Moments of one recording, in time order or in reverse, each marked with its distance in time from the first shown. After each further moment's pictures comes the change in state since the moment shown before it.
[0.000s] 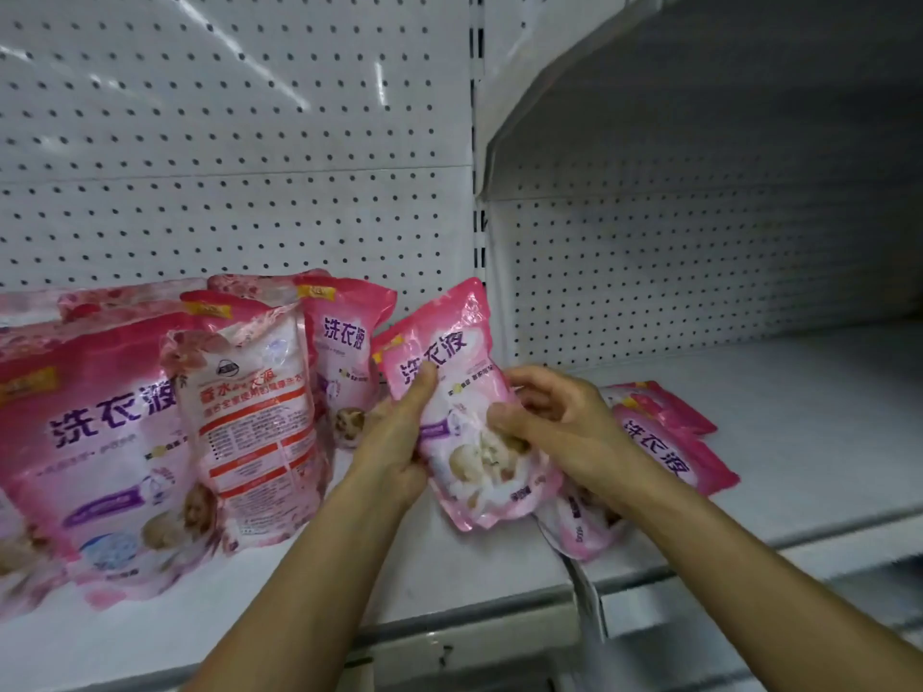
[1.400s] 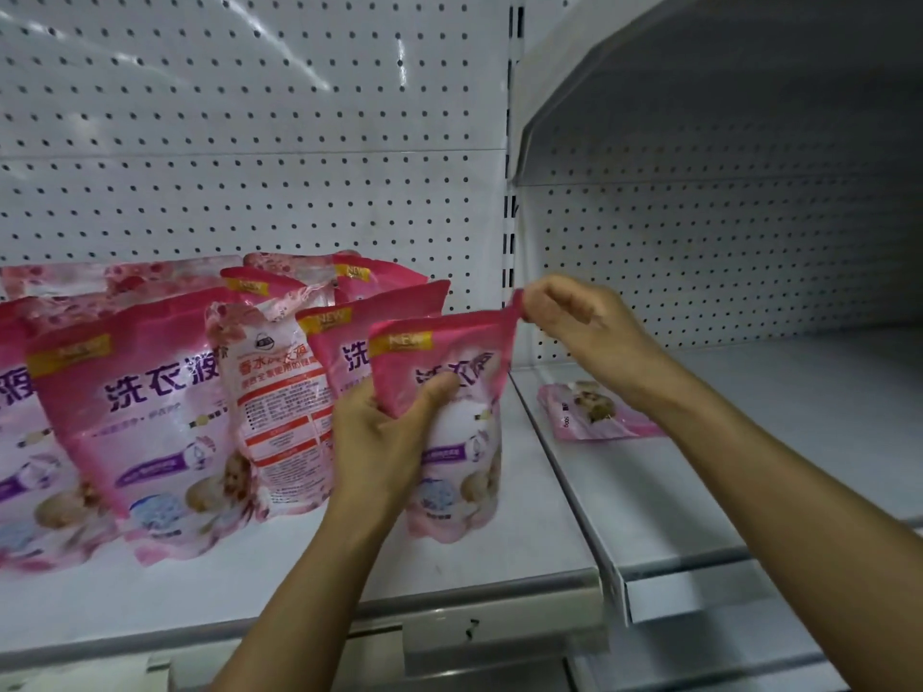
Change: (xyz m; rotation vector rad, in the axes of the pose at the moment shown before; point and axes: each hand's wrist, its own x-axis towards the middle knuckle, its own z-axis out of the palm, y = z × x) left_hand -0.049 0.010 -0.032 0.732 0.165 0.728; right_hand 0.045 -0.035 -0.012 -0.284 -0.034 -0.227
